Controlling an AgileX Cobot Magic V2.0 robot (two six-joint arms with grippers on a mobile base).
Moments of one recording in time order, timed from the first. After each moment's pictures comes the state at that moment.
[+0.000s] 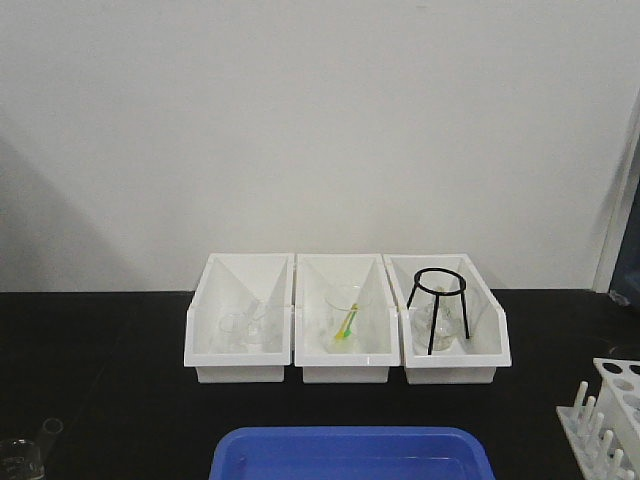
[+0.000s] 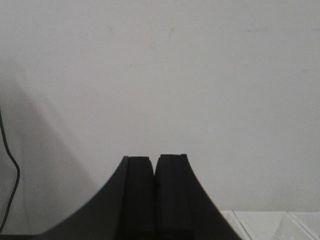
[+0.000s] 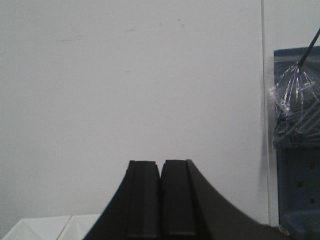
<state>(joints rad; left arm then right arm) -0.06 0.72 -0.81 -0.09 0.00 -0.03 -0.04 0.65 -0.87 0.25 0.13 -0.15</state>
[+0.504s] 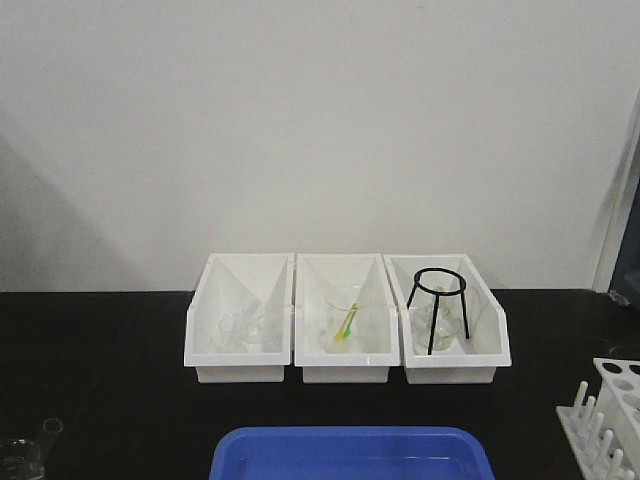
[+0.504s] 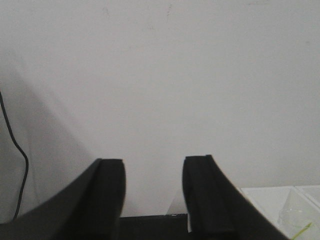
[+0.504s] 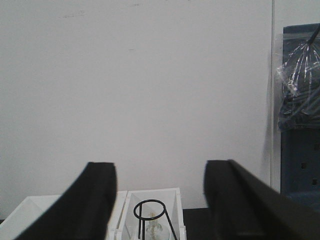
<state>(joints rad) -0.06 0.71 -0.82 -0.09 0.07 0.03 -0.04 0.65 -0.87 0.27 0.19 -0.17</state>
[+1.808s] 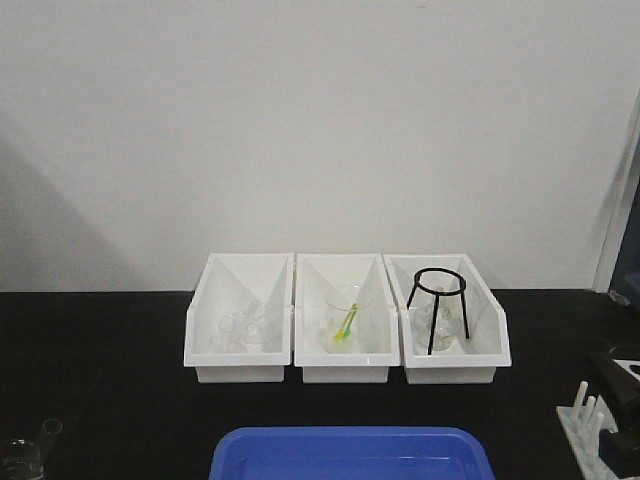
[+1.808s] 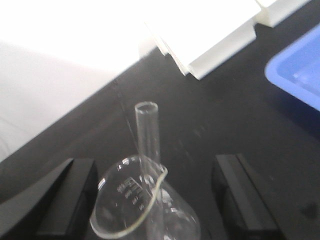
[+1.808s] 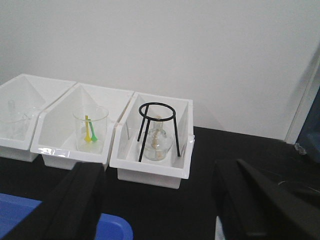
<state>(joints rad) -0.18 0.99 -0.18 -0.06 -0.44 0.54 0.11 0.84 -0.56 0.22 -0.06 -0.33</state>
